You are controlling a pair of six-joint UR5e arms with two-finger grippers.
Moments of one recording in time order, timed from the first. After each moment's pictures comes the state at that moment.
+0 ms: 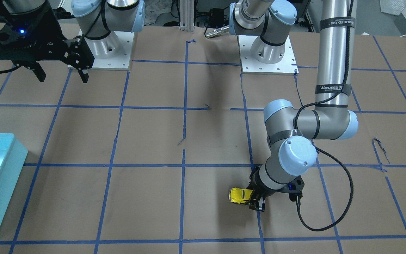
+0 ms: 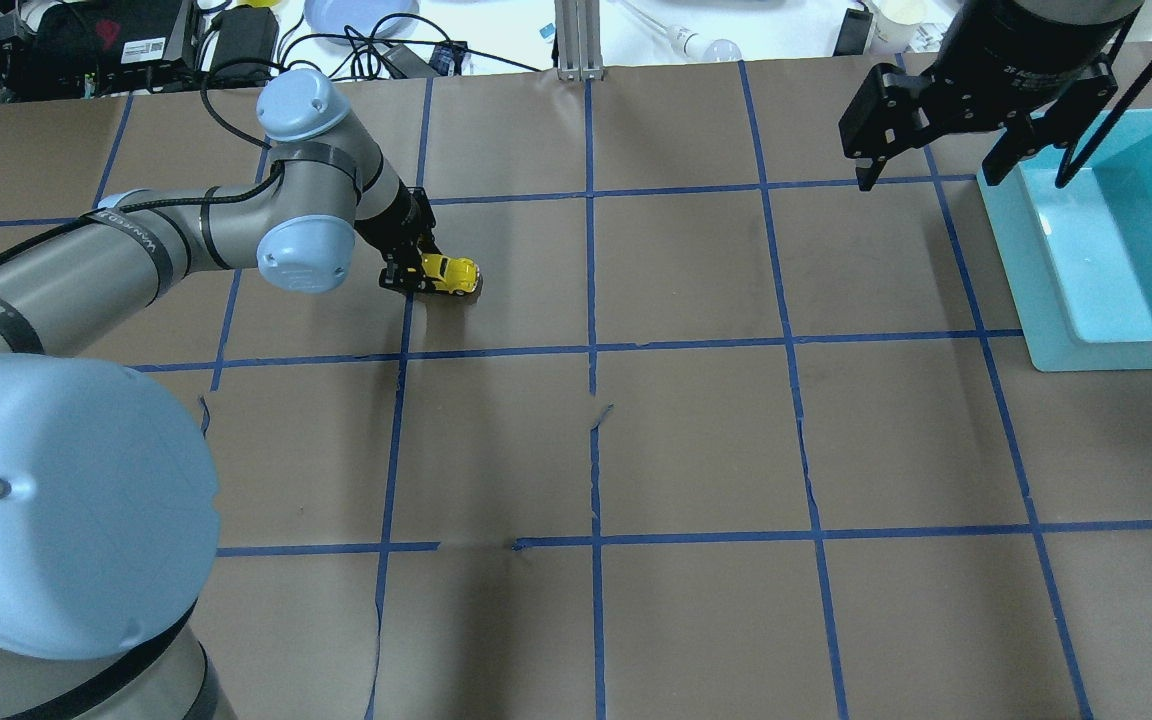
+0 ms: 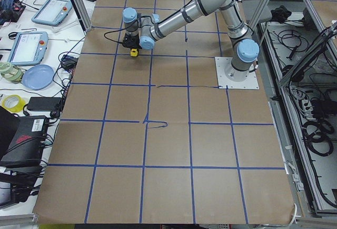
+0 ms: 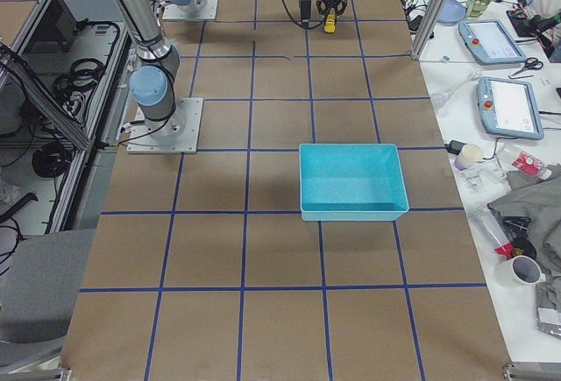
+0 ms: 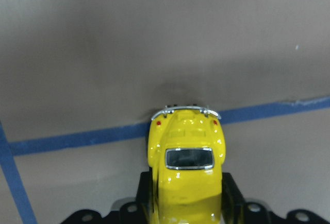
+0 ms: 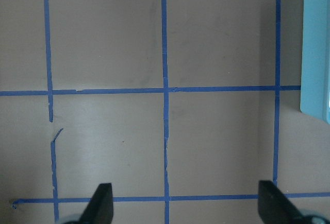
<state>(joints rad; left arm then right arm) -1.56 -2.17 -1.62 -0.87 1.46 -1.42 1.54 -1.61 1.50 -1.55 -1.57 -0.02</state>
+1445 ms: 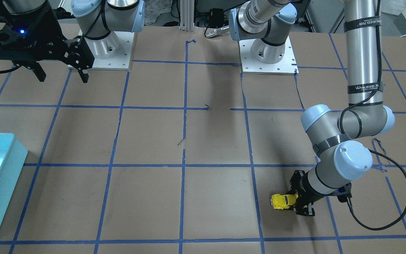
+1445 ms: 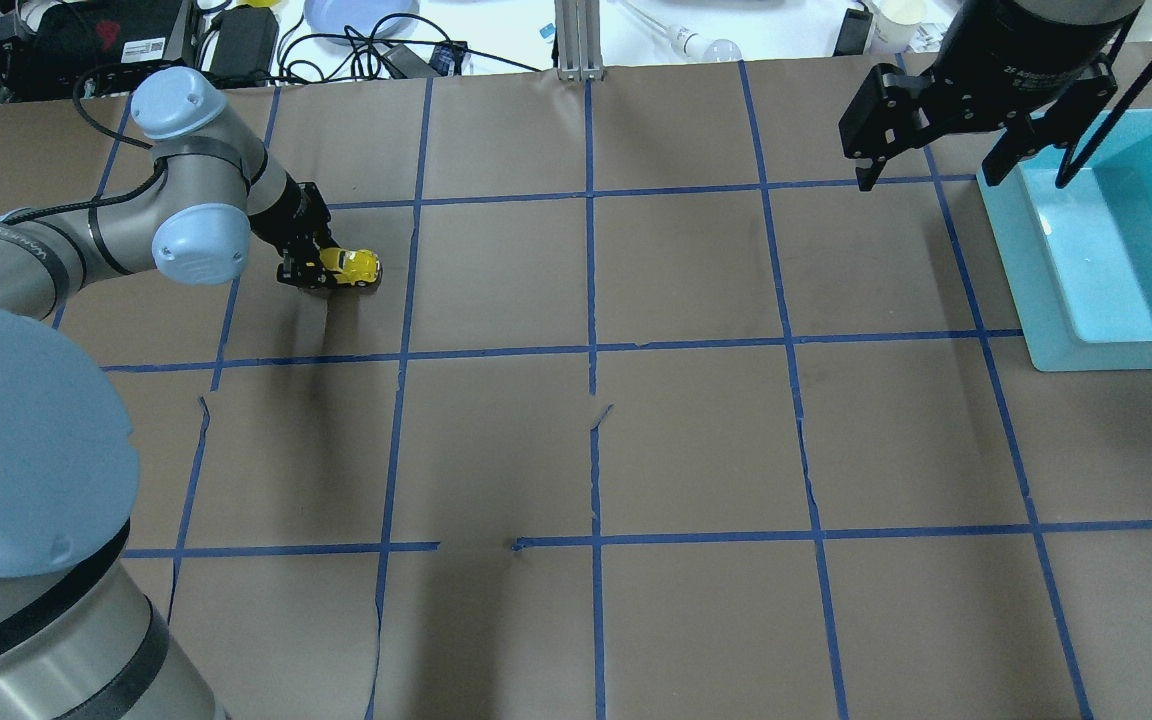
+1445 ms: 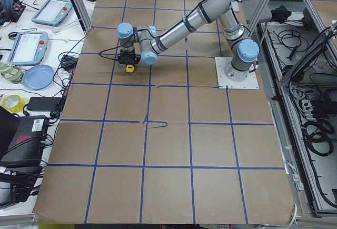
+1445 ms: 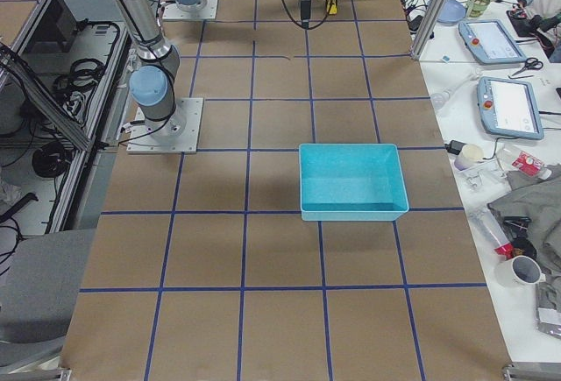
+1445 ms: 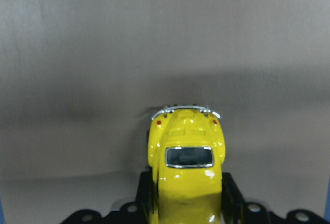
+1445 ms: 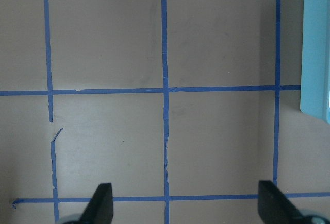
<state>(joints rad) -1.37 -2.17 -1.62 -0.87 1.48 -1.35 1.54 -1.61 1.50 -1.55 -1.57 -0.02</state>
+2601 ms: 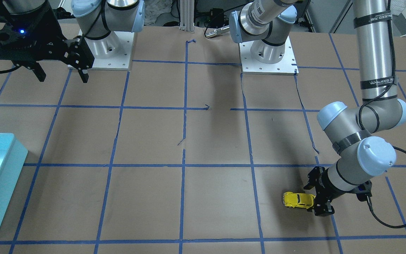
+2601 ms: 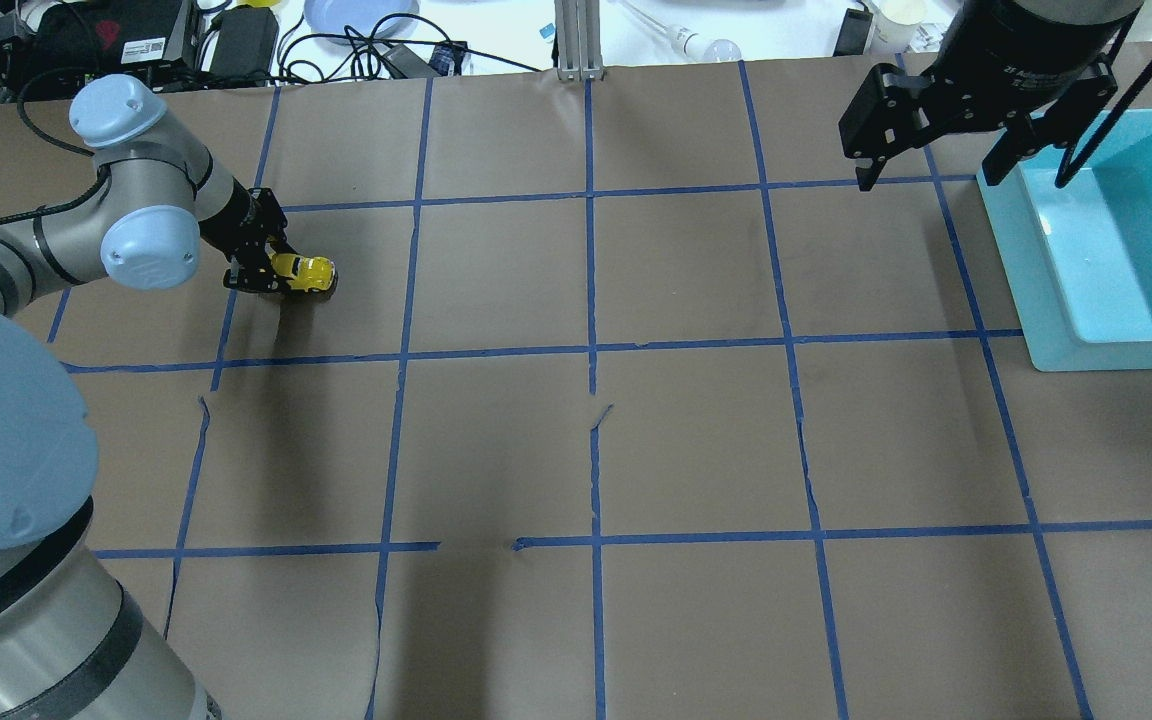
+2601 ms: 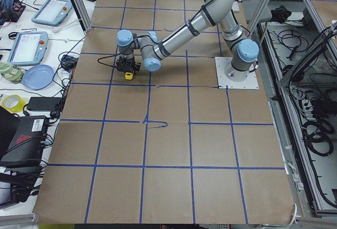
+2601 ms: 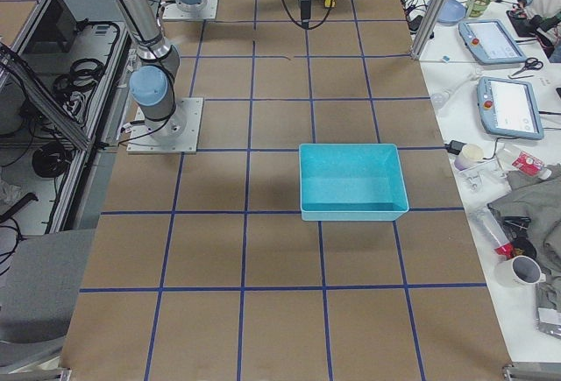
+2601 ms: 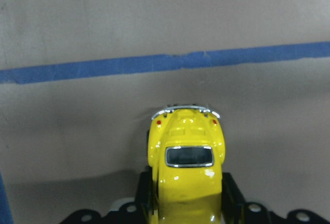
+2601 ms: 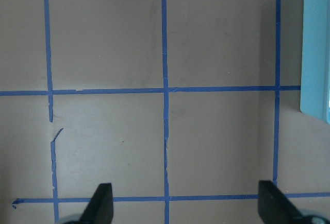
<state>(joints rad) -1.30 -2.14 -1.63 -0.87 1.48 -1.22 1.54 -1.61 1.50 -1.55 -1.57 -0.02</state>
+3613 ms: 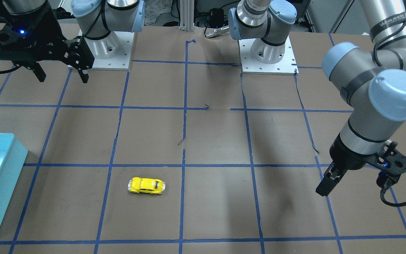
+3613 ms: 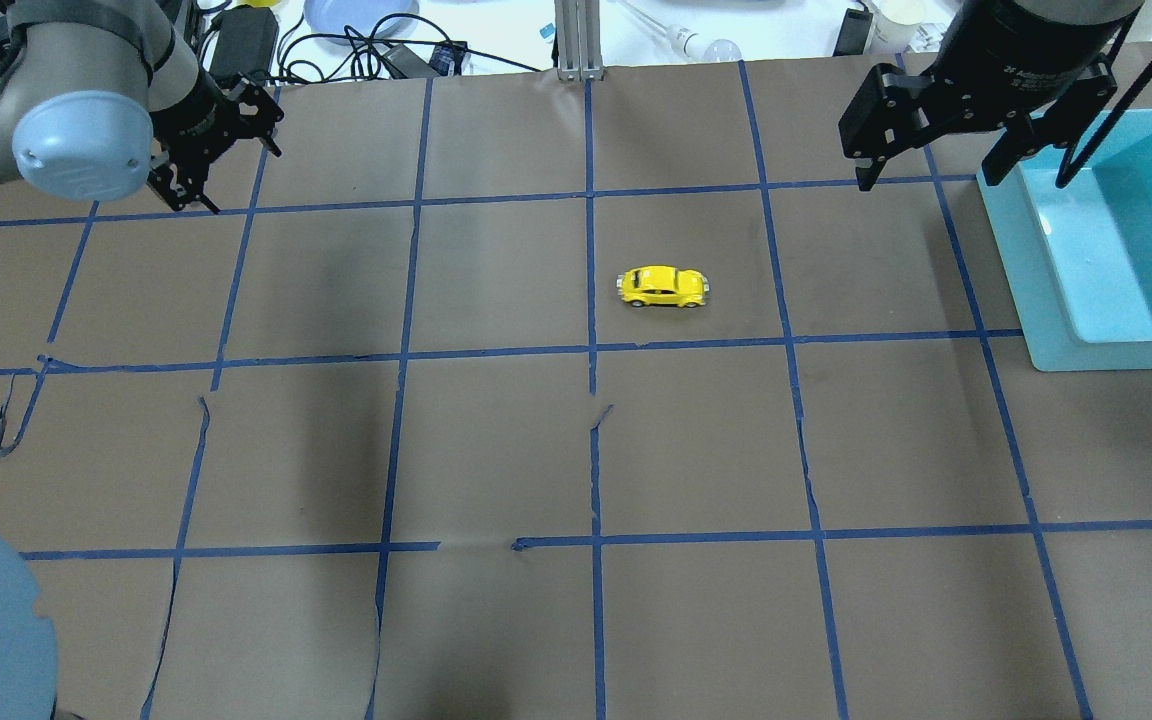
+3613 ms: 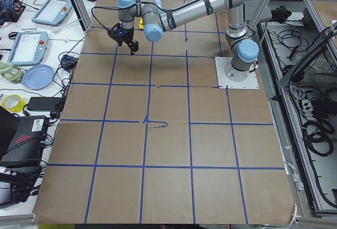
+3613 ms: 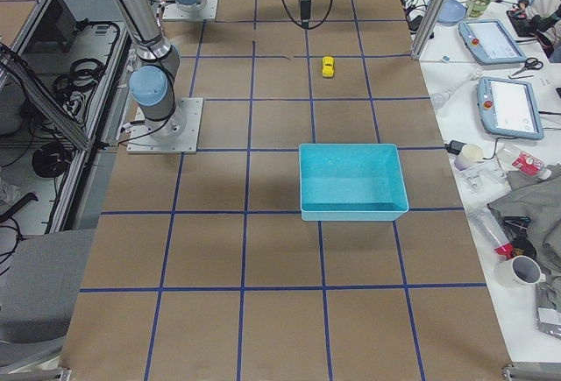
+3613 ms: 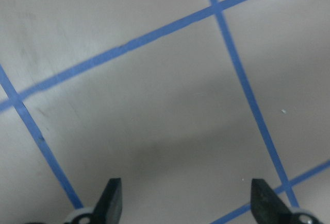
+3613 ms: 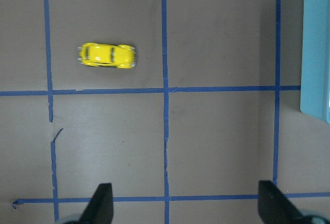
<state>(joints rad) -1.42 -1.90 -1.49 -1.12 1.65 -0.58 1.54 -1.61 1.50 -1.55 -1.57 -0.02</state>
